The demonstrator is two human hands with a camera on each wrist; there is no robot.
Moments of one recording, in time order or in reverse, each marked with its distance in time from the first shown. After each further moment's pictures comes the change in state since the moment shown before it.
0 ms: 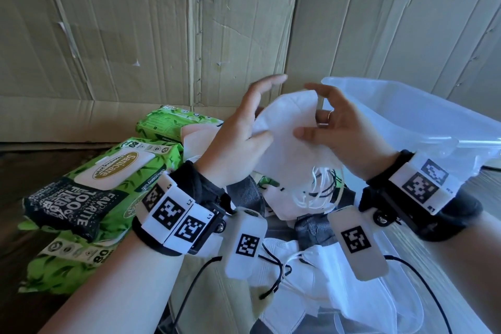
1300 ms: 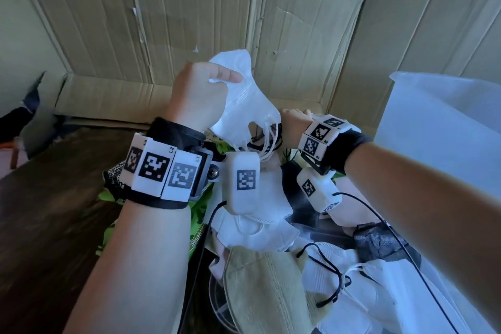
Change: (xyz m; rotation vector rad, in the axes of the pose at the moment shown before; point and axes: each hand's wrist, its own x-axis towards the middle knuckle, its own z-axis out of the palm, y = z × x) left_hand -0.002 -0.027 -0.108 0.322 0.447 -0.485; right_hand 0.117 0.063 0.123 -1.105 -0.403 0.056
